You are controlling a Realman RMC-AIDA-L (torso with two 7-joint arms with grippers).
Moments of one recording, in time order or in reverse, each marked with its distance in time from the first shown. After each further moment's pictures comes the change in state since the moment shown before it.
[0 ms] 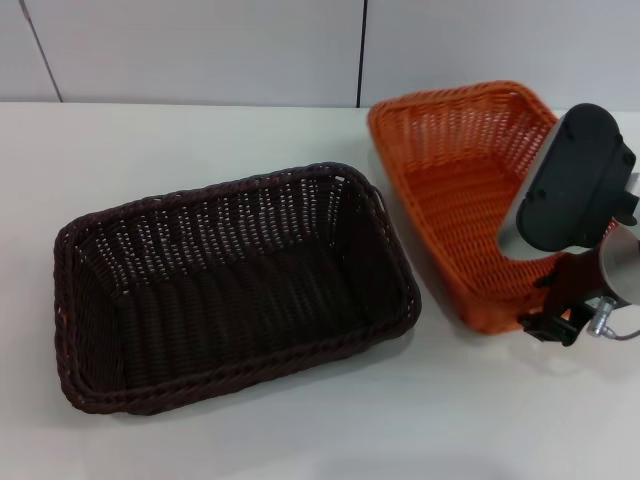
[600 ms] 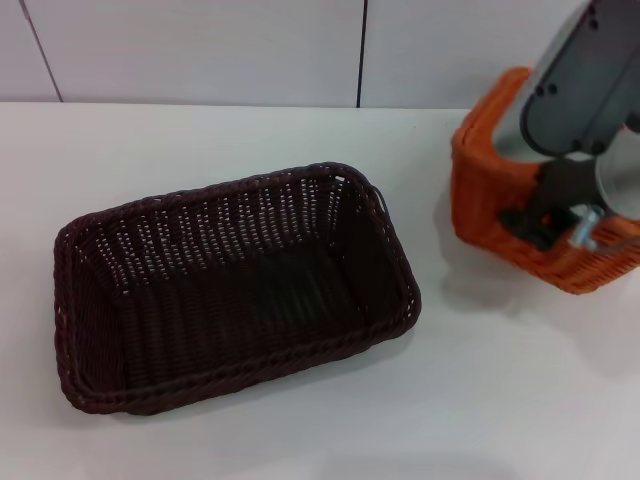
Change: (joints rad) left arm 0.000 0.000 0.000 0.002 -0.002 0.001 -0.013; right arm 0.048 -0.003 0.035 0.148 -0.025 -0.050 0.071
